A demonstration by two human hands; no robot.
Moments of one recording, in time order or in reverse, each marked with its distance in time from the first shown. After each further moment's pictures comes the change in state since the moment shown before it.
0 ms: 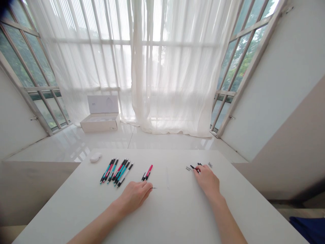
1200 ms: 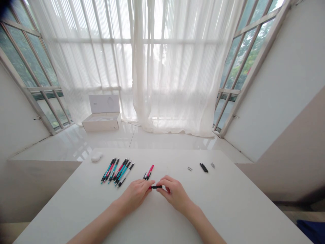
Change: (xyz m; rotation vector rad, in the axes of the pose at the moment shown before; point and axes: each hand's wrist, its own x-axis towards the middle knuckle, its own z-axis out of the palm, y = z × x) left_hand 0.002 -0.007 0.007 -0.208 0.034 0.023; right_hand -0.073 -0.115 0.005 0.634 -0.363 -0.654
